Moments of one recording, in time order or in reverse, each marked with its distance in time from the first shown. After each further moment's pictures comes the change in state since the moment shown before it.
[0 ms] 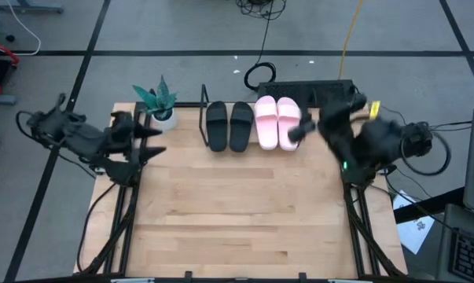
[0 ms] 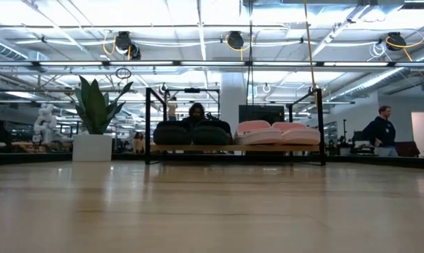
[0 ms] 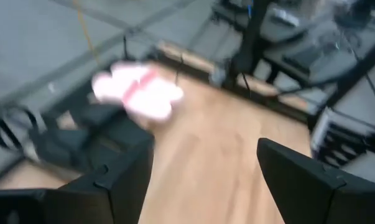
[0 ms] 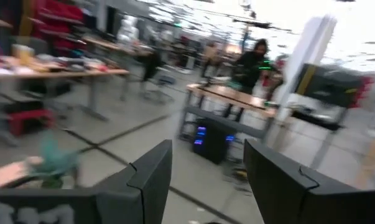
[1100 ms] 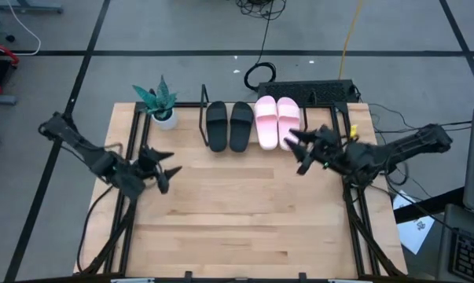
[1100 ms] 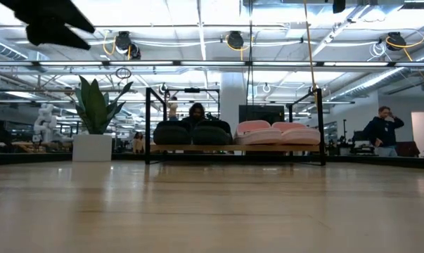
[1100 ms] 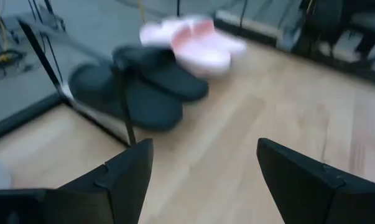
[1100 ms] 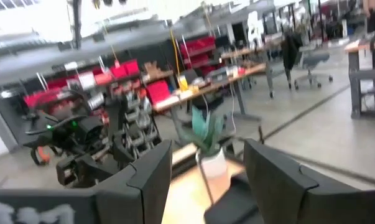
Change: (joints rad) left arm -0.186 -0.158 -0.779 0.296 -0.328 -0.305; right arm -0.093 -0.494 -1.040 0.344 -0.695 0.756
